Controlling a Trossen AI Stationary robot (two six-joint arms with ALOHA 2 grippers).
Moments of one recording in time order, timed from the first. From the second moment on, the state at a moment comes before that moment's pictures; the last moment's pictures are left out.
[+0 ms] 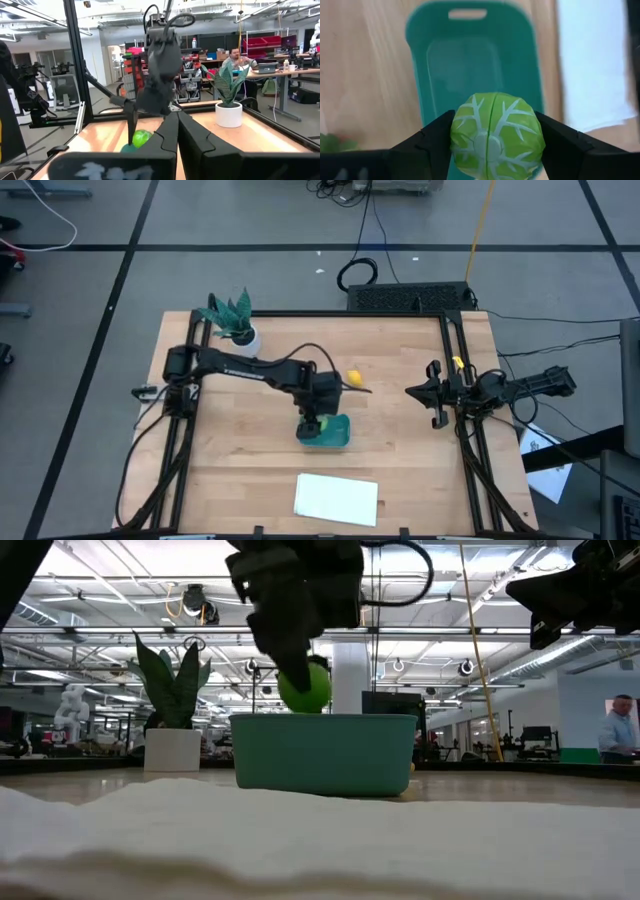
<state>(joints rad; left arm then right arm) 0.00 1.97 1.52 -0.78 0.39 0.08 0.24 0.05 0.02 0.22 0.26 0.05</state>
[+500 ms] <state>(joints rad) -0.04 2.01 1.52 -0.79 0.32 0.20 0.24 0.05 0.02 0.22 0.26 0.05</state>
